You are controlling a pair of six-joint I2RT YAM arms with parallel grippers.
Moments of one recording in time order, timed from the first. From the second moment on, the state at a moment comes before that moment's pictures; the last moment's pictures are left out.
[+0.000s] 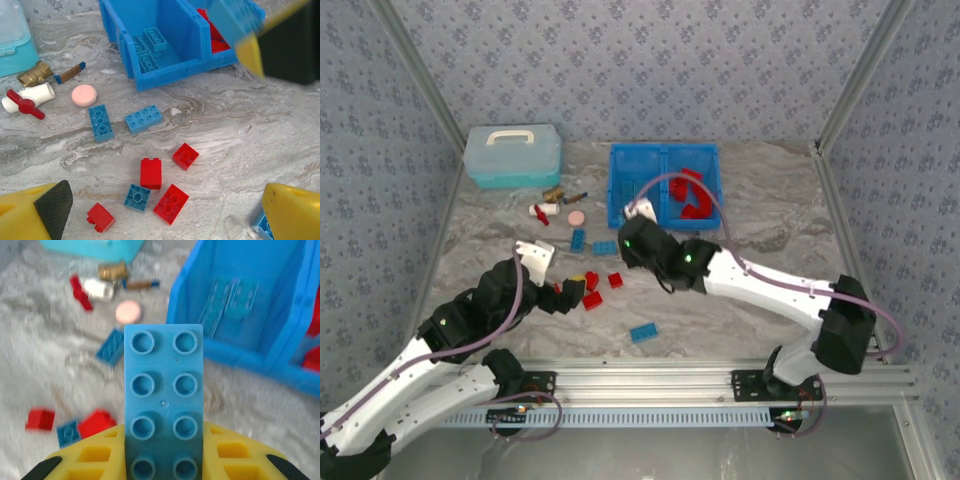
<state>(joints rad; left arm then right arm) -0.86 0.57 0.77 -0.75 -0.28 -0.28 1.00 1.53 1.29 -0.46 0.43 0.45</state>
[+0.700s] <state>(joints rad) -0.86 0.66 0.76 -0.76 -0.28 -0.44 0.63 2.43 2.33 -0.76 0.25 0.36</state>
